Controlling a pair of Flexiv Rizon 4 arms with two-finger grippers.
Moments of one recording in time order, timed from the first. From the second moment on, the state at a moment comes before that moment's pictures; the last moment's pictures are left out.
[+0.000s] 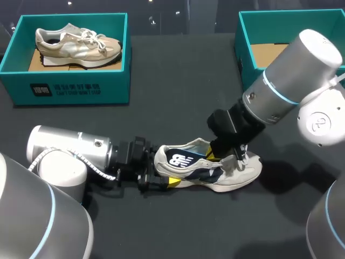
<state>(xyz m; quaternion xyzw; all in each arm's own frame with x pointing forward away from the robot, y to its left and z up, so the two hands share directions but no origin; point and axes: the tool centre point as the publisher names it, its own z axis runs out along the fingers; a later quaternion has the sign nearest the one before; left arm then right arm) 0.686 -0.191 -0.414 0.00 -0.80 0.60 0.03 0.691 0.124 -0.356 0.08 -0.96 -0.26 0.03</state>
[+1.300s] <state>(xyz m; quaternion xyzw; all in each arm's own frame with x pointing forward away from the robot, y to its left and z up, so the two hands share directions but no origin) 0.687 -0.191 -0.413 0.00 -0.80 0.60 0.03 0.695 0.136 -0.356 0.06 -0.98 -0.18 0.07</state>
